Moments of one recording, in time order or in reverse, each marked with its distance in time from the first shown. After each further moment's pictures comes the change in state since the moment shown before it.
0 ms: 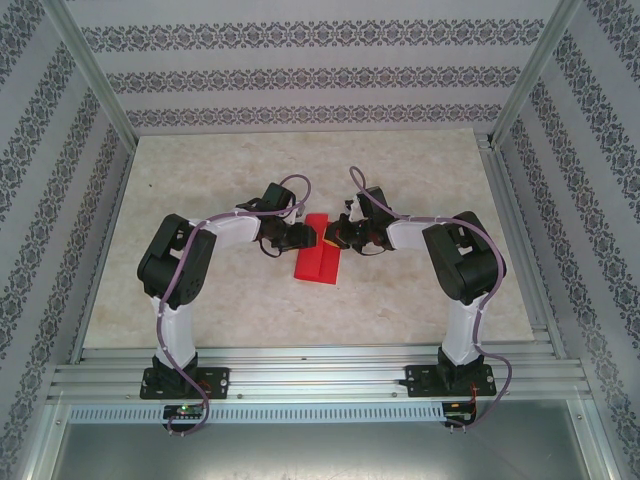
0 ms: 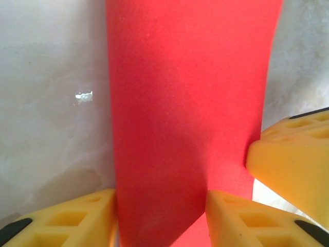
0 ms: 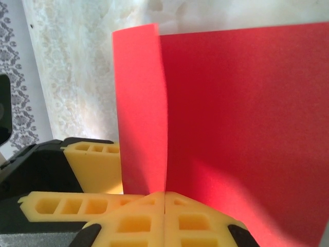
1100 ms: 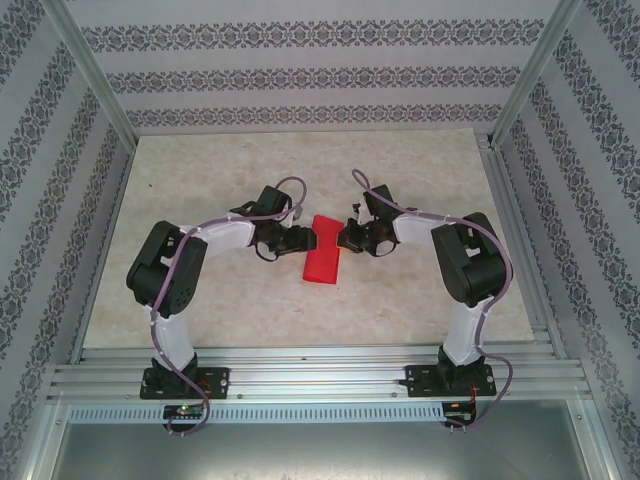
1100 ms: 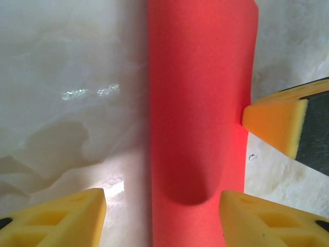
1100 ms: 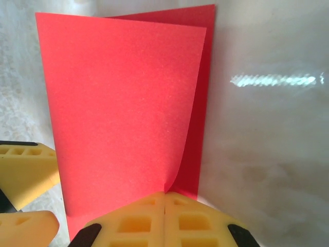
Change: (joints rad) left arm -0.006 -0.078 -0.070 0.010 0.027 -0.023; right arm -0.040 -0.035 0.047 -0.312 0.089 -0.218
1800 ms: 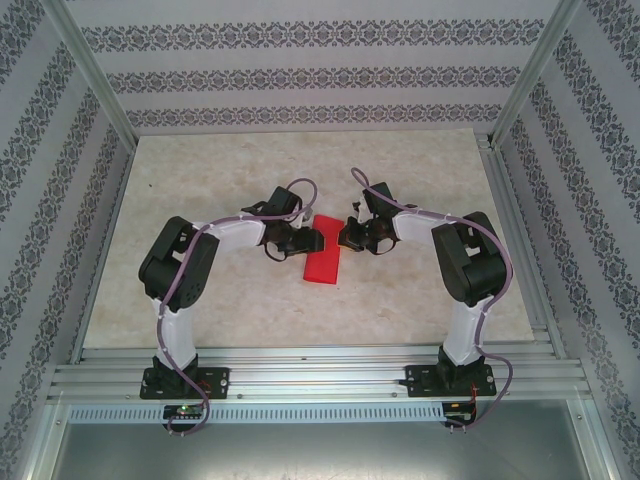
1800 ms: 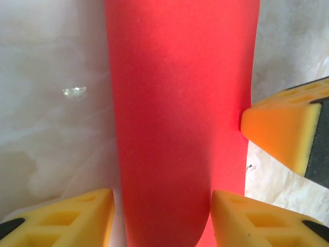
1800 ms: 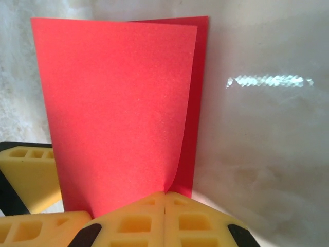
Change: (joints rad) left arm -0.042 0.074 0.059 0.008 -0.001 -0.005; right arm 0.000 0.007 0.032 -0.048 0.021 -0.024
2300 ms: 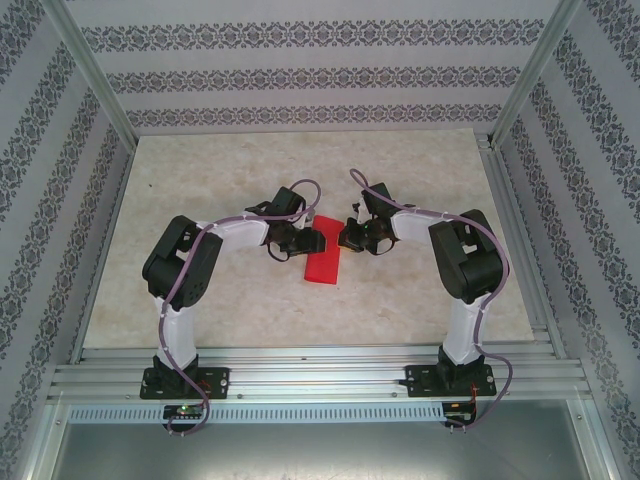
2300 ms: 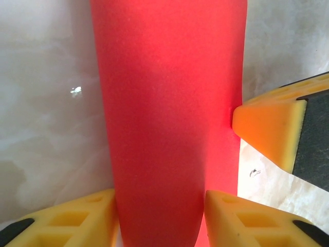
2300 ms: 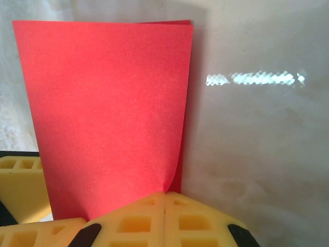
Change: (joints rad) left arm -0.013 0.018 0.021 -0.010 -0.022 0.002; right arm 0.000 0.026 0.012 -0.003 0.012 -0.003
